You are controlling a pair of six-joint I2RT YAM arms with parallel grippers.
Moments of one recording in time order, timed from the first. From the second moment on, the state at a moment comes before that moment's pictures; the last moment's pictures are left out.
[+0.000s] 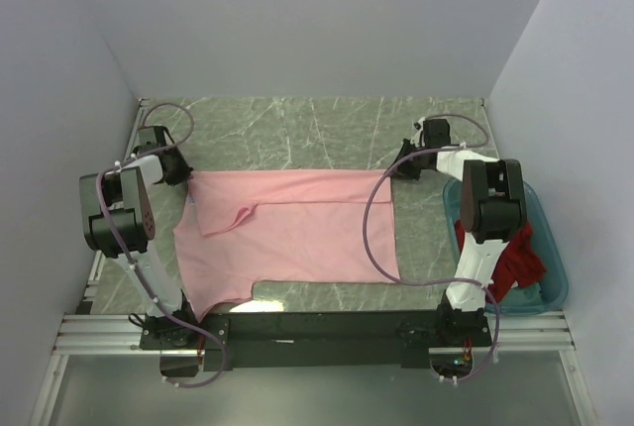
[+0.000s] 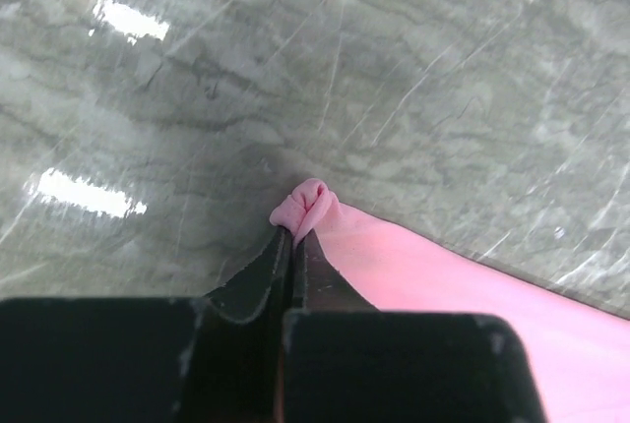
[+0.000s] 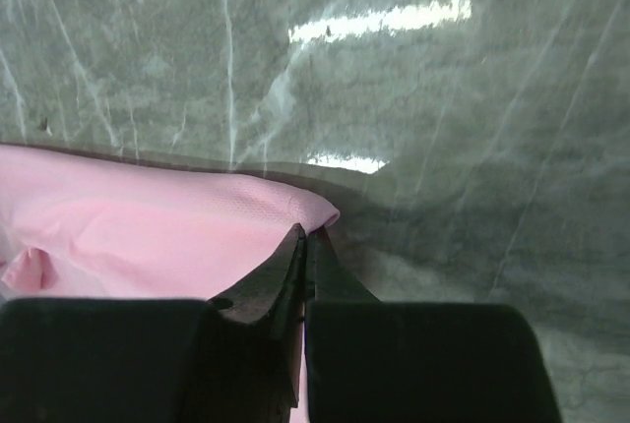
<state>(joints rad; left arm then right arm) 0.21 1.87 1.12 -0.15 0.11 -0.38 0.01 1.97 1.21 -0.21 -0.44 0.43</state>
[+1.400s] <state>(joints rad) -0.16 1.41 0.97 -0.24 -0.10 -0.44 0.11 1.53 1.10 -0.35 -0.23 0.37</state>
